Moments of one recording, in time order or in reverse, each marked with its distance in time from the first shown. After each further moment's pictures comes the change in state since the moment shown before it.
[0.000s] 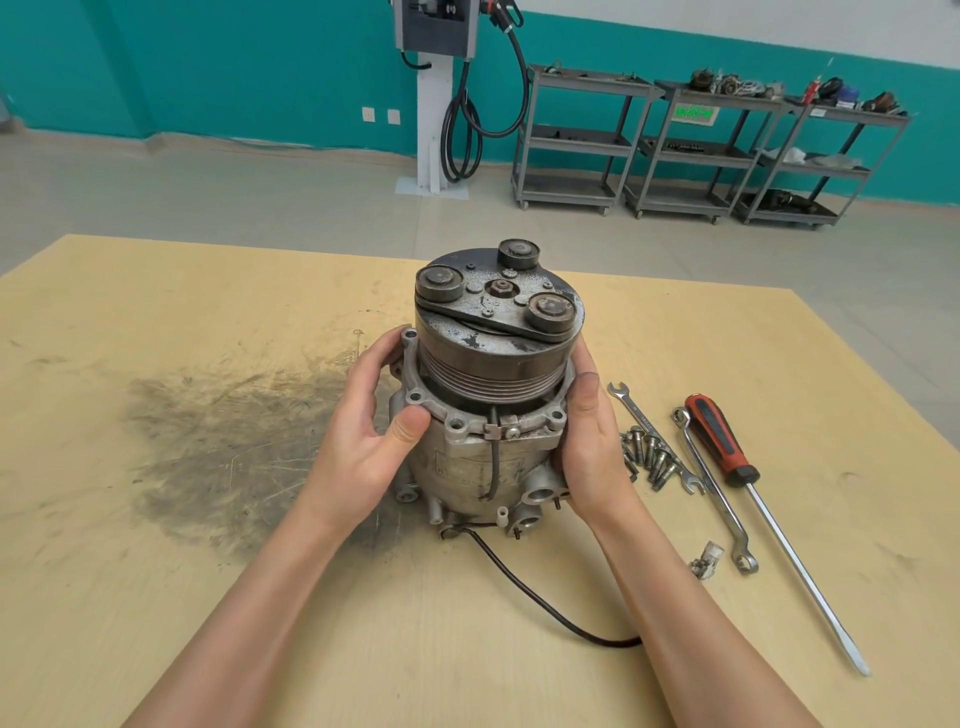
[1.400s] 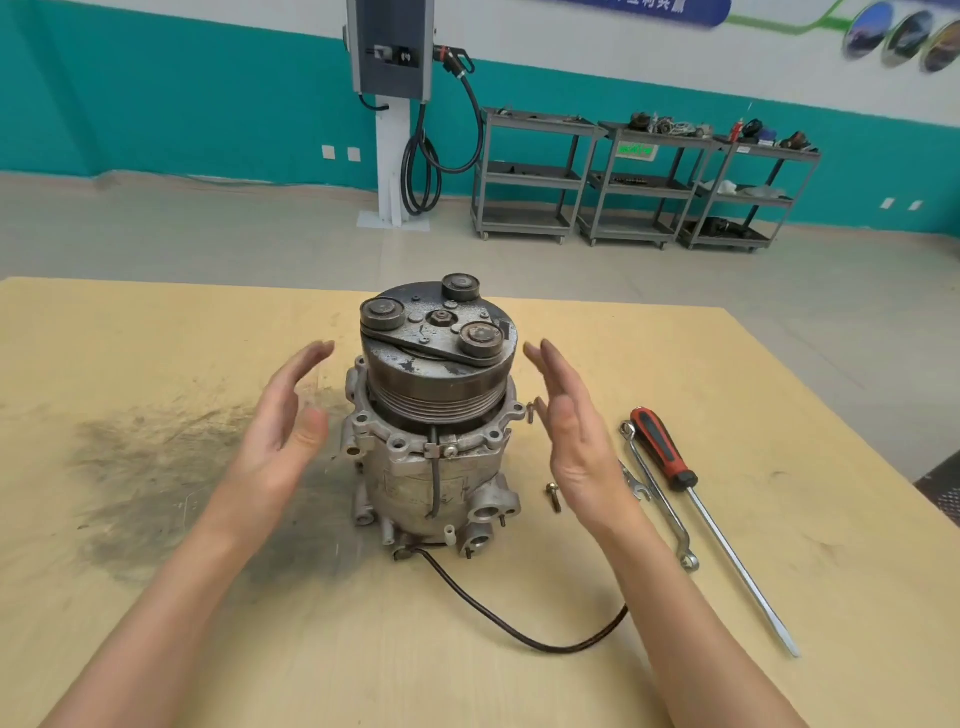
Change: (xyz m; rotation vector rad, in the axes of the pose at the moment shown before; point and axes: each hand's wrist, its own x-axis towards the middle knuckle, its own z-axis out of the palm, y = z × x) left_hand 0.006 -0.002 -0.032 0.042 -0.020 0.071; right_hand -0.007 -0.018 -0.040 -0.142 -0.029 0.033
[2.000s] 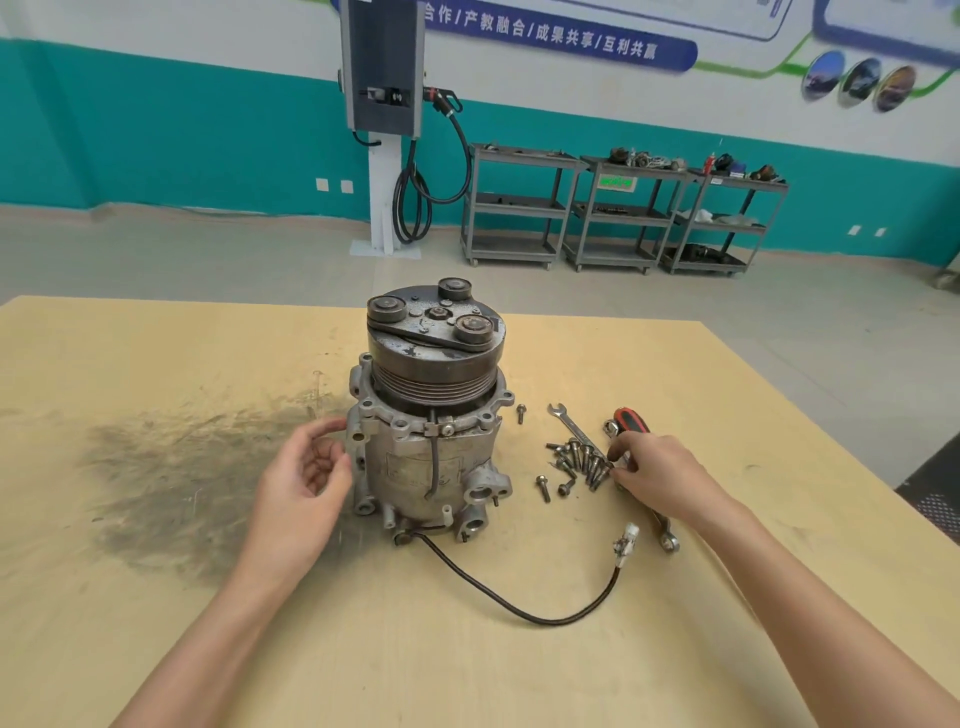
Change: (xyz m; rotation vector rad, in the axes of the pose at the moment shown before) left_hand -0.039 -0.009 0.028 -0.026 0.236 -0.128; right_hand -0.012 0.029 -0.102 -1.165 -0.218 0.480
